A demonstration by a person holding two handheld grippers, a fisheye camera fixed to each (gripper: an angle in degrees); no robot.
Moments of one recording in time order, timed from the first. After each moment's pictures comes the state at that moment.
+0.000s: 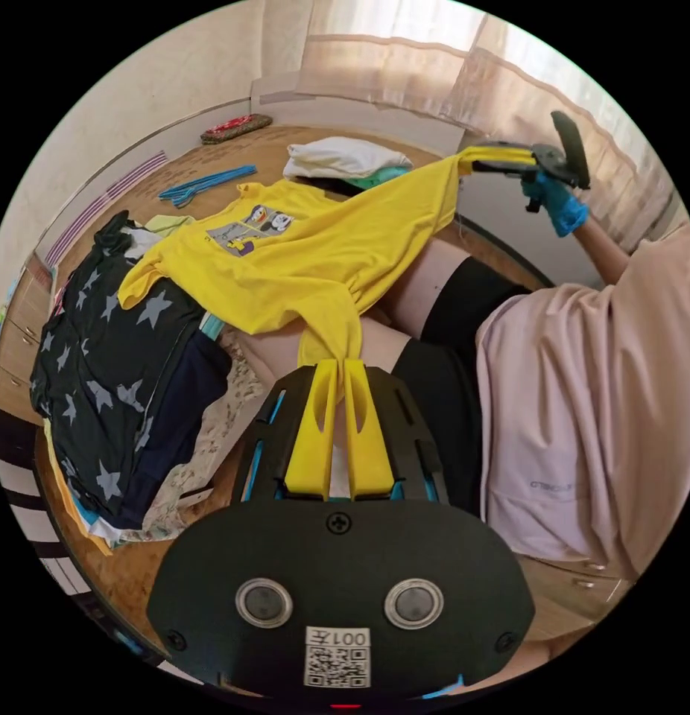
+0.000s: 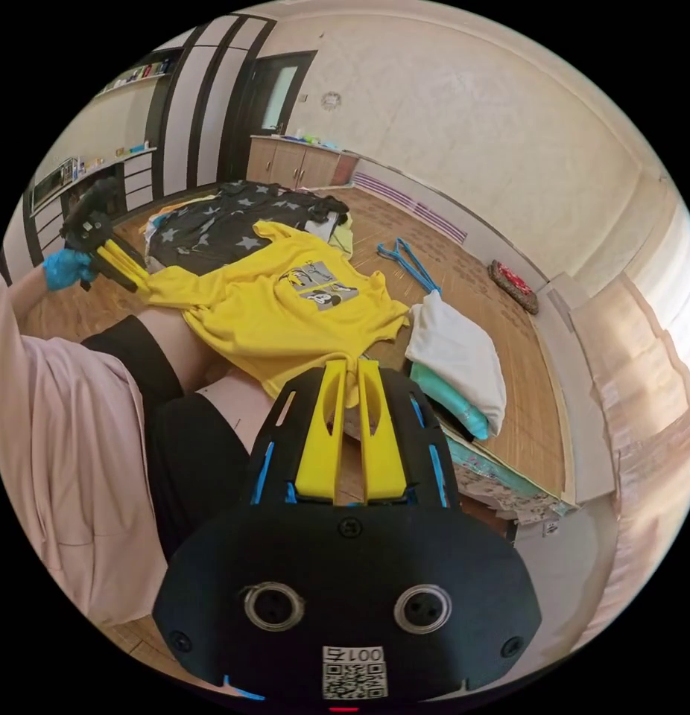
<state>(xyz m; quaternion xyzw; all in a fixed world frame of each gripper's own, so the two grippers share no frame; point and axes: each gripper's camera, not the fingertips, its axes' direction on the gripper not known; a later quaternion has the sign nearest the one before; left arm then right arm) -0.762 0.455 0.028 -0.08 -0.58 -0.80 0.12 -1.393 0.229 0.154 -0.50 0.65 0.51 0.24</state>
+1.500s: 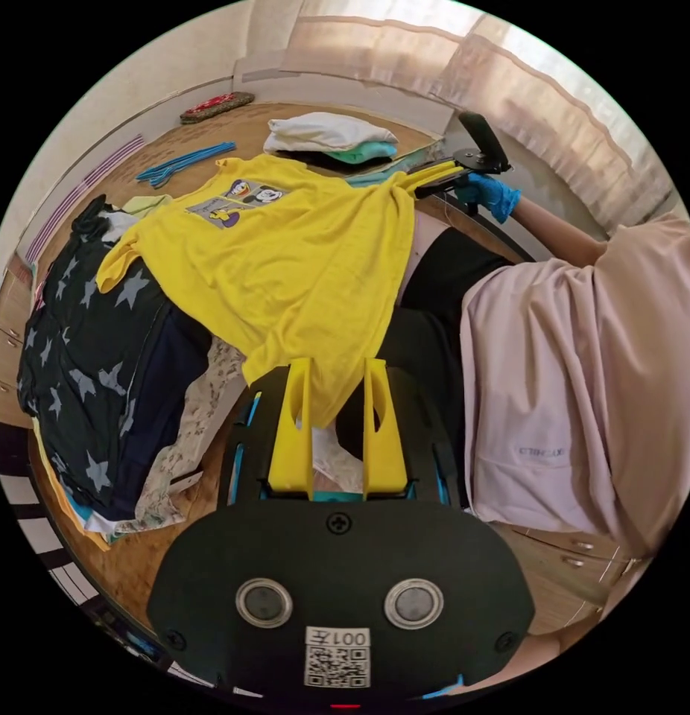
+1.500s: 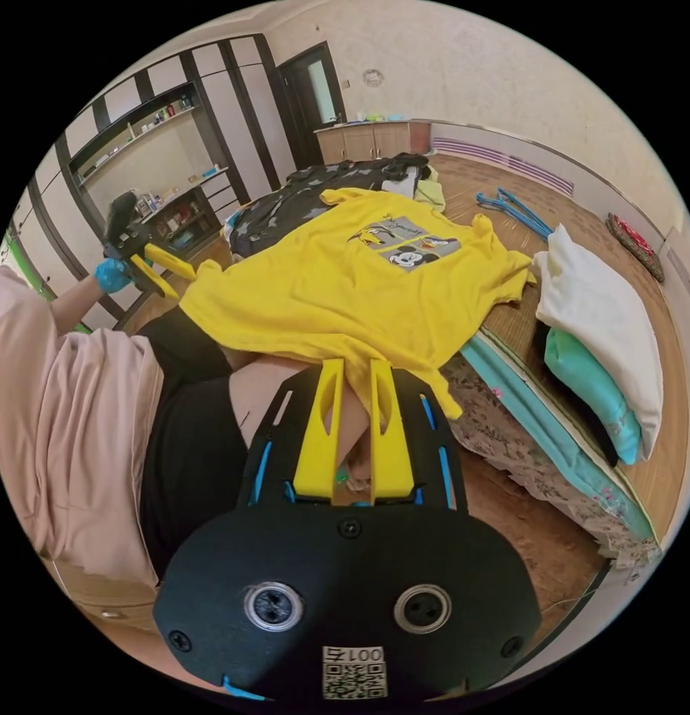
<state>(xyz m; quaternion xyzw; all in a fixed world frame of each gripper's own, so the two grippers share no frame) -0.783 0.460 0.095 -0.06 -0.53 -0.84 0.14 -1.511 0.330 0.072 -0.35 0.55 0.65 0.39</state>
